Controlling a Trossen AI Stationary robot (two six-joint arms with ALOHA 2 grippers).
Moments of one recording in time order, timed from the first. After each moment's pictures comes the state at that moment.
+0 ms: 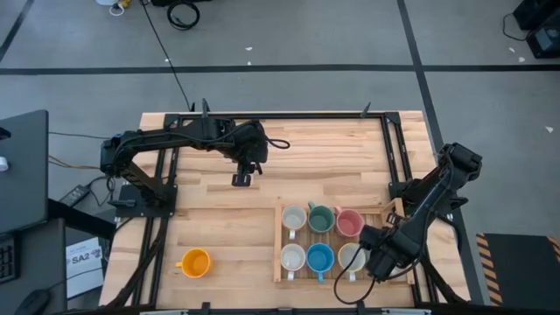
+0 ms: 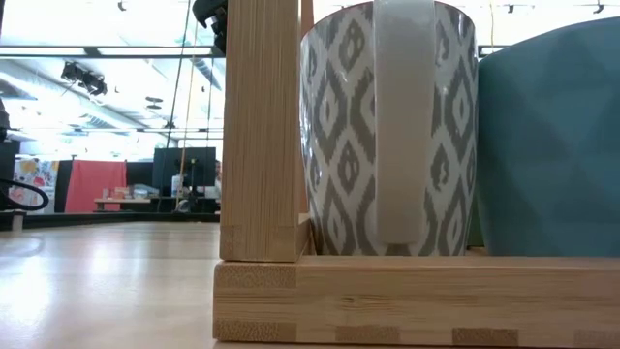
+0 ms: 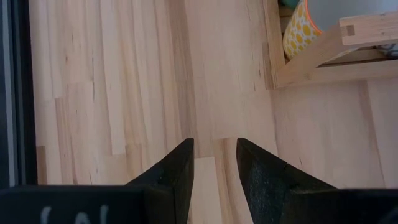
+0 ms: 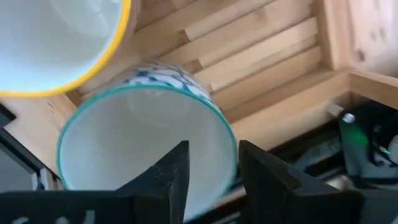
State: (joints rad) left arm 0.19 1.58 1.51 -1.00 0.02 0.32; right arm 0.87 1.57 1.16 -1.29 -0.07 1.34
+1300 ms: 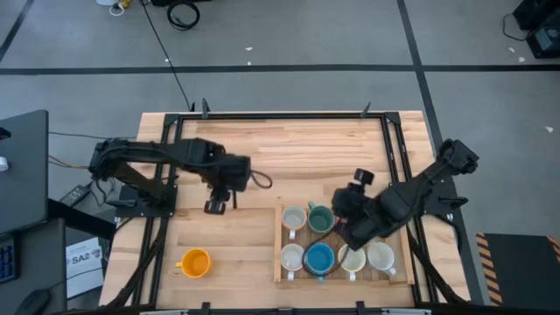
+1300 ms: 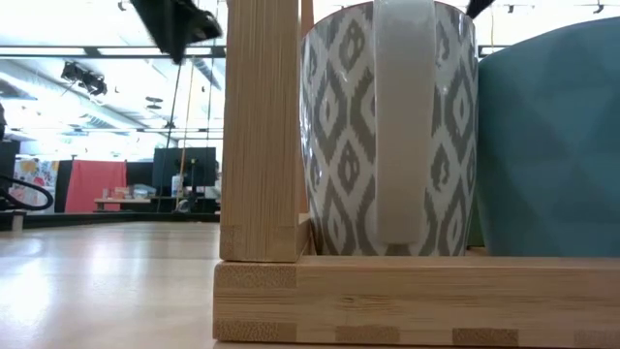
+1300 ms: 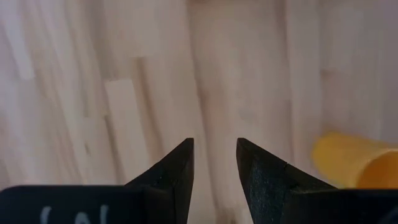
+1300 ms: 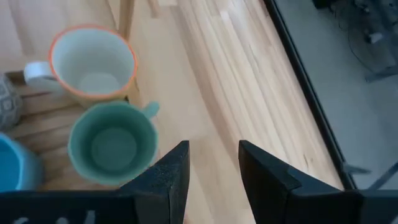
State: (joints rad) left arm -0.05 1.51 1.51 -1.35 0.02 0.09; right arm 0.60 1.57 1.54 -1.48 0.71 0.86
